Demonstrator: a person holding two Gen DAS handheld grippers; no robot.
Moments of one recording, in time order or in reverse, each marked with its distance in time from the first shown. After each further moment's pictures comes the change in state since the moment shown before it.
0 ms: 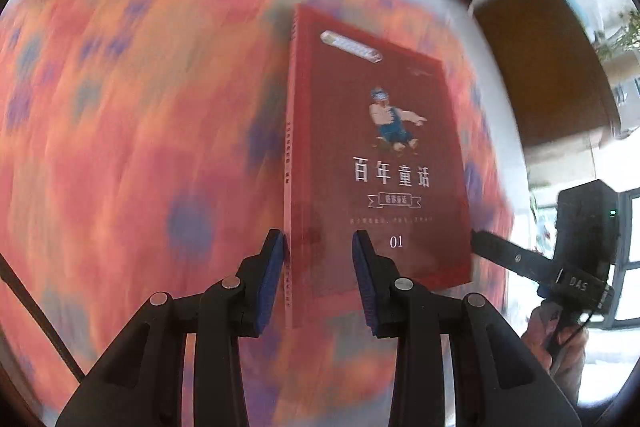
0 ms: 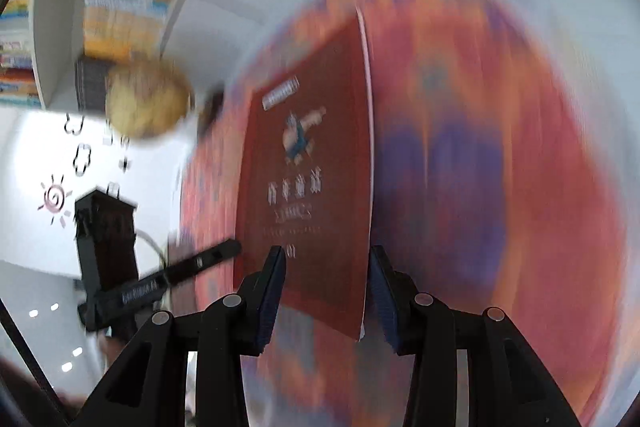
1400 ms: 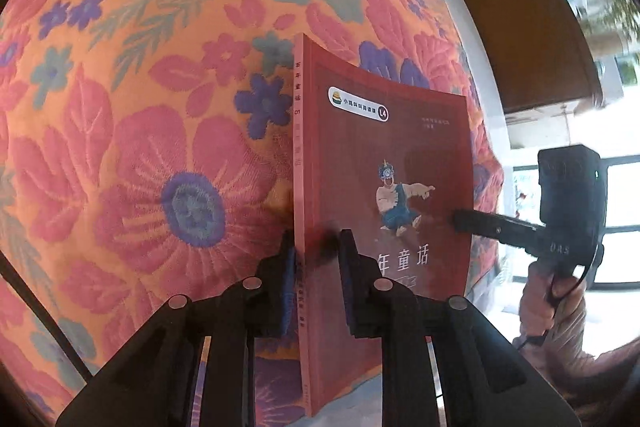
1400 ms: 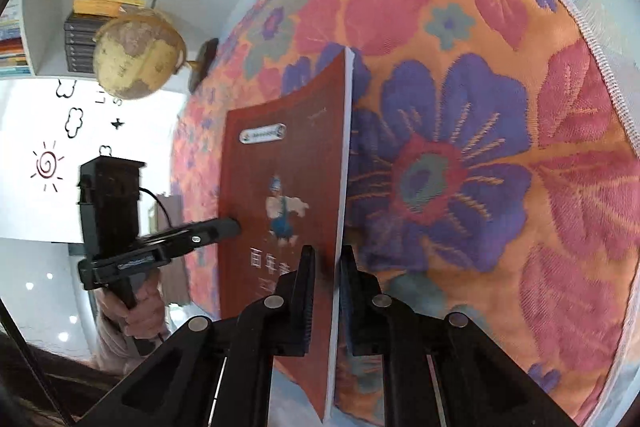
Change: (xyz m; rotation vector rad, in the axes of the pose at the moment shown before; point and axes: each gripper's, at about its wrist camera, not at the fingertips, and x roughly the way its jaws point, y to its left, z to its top) left arm 0.011 0.028 0.016 0.068 0.105 -0.119; right arm 0.007 0.002 0.010 -0.066 0.103 -0.033
